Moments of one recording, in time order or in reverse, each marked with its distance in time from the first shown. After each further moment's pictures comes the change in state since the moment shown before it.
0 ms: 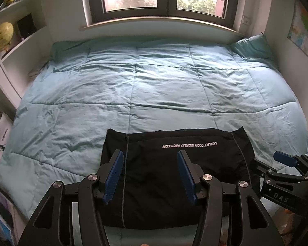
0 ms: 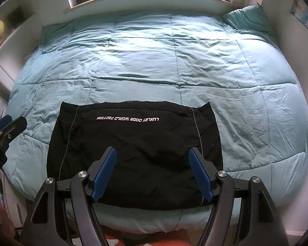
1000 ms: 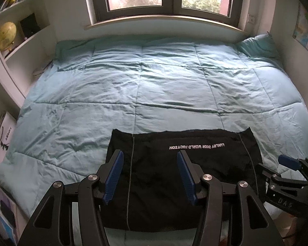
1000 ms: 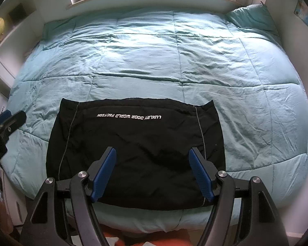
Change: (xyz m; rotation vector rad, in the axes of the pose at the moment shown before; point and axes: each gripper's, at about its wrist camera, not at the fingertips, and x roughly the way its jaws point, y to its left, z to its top) left arm 0.011 0.009 0.006 -0.004 0.000 0.038; right arm 0.008 0.005 -0.001 -0.020 0.016 -0.004
